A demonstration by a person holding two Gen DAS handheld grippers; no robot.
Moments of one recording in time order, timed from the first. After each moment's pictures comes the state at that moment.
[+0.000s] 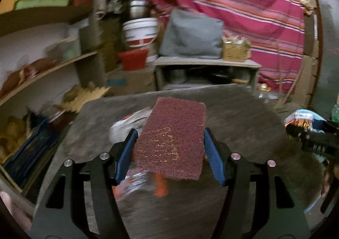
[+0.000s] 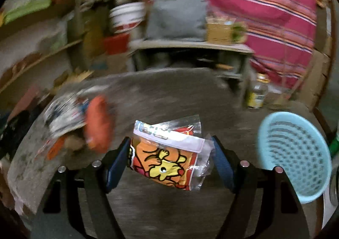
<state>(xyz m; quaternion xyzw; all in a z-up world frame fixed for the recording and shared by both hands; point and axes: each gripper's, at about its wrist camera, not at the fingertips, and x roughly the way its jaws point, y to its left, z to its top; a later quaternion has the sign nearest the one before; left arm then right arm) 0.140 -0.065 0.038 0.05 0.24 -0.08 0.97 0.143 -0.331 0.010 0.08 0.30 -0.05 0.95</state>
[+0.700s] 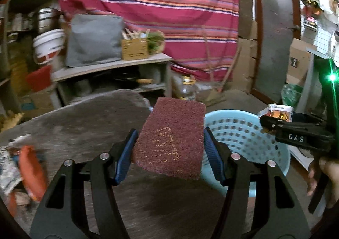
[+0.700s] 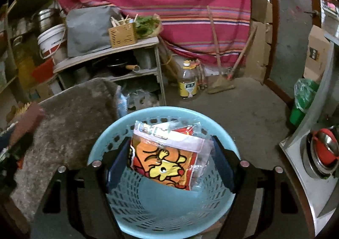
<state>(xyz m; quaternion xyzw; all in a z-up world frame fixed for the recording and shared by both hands) 0.149 -0.360 0.001 0.08 0.24 -0.29 0.92 0.101 -0.564 -0.015 0.13 0.31 -0.20 0.92</state>
